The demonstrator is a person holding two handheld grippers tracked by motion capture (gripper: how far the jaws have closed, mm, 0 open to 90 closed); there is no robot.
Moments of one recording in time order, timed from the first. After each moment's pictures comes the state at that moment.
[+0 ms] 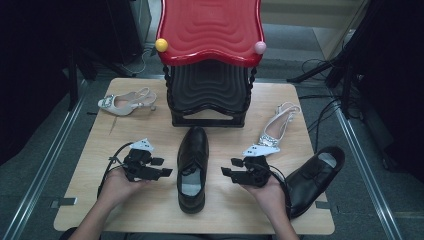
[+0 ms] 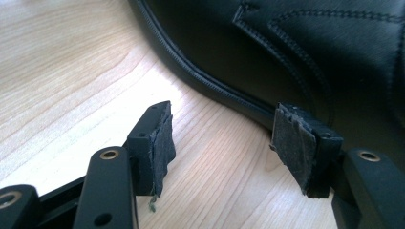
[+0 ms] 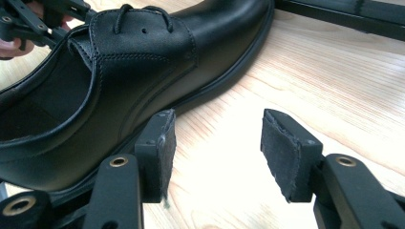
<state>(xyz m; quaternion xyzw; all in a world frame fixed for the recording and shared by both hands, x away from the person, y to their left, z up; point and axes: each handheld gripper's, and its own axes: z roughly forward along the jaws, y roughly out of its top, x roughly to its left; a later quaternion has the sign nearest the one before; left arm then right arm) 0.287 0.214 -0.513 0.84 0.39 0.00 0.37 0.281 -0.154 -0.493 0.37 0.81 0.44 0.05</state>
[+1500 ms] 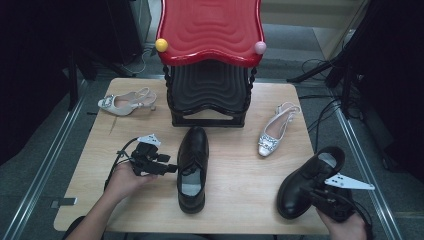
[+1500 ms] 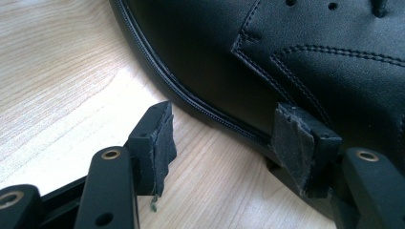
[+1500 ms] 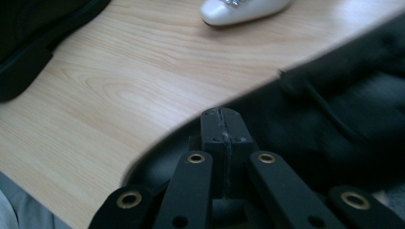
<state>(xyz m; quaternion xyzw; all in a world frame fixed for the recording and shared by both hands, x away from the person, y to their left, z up) 0.305 0.199 -0.511 0.84 0.39 -0.02 0.38 0.199 -0.336 -0.478 0.50 0.77 0.38 0.13</state>
